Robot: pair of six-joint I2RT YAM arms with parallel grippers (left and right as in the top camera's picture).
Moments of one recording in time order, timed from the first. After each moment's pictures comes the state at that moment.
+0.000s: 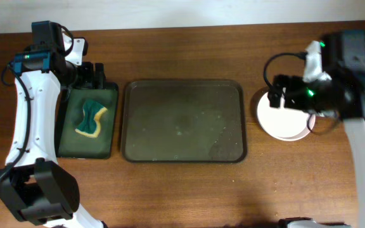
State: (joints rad) left arm 0.12 1.84 1.76 -1.07 0.12 0.13; right arm 0.03 1.40 1.81 -1.48 -0.11 0.22
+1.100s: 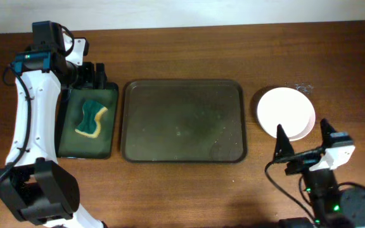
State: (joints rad) left arm 0.12 1.84 1.76 -1.07 0.14 0.13; right arm 0.05 0.26 0.56 -0.30 -0.06 0.05
